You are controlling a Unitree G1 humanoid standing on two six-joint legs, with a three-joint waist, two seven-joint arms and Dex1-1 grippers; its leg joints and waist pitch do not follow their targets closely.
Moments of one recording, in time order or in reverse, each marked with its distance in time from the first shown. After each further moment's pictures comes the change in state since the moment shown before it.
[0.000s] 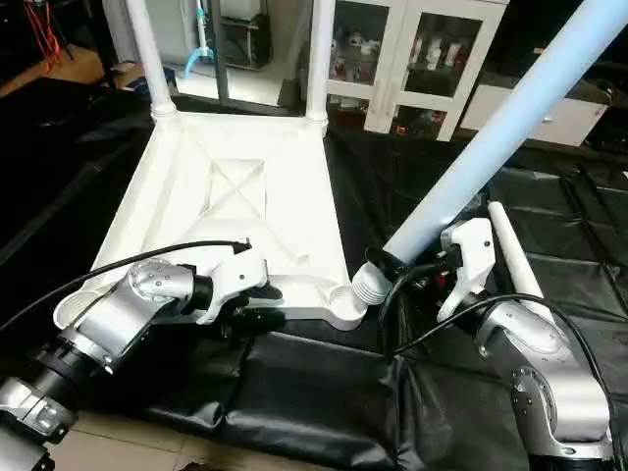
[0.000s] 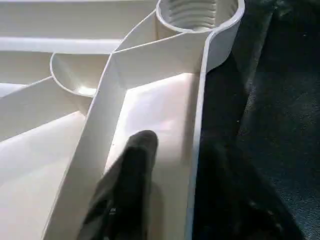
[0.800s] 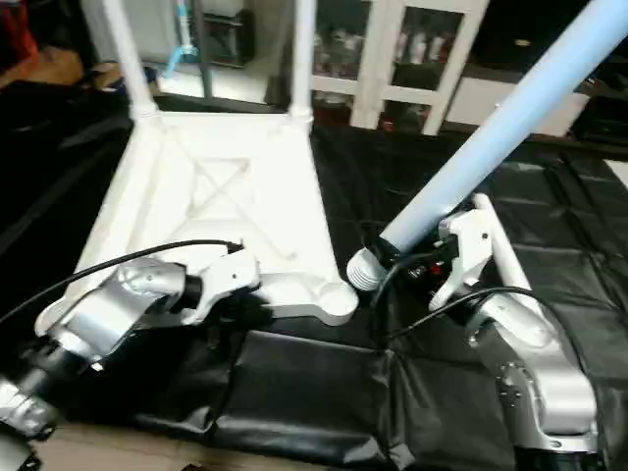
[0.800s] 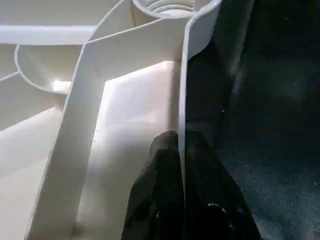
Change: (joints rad) left arm 0.064 0.116 0.021 -0.163 -0.001 0.157 -0.066; right arm -0.035 0.081 0.002 0.007 -0.006 -0.040 -0.074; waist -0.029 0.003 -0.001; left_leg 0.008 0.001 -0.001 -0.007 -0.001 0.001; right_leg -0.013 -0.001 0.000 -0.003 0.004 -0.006
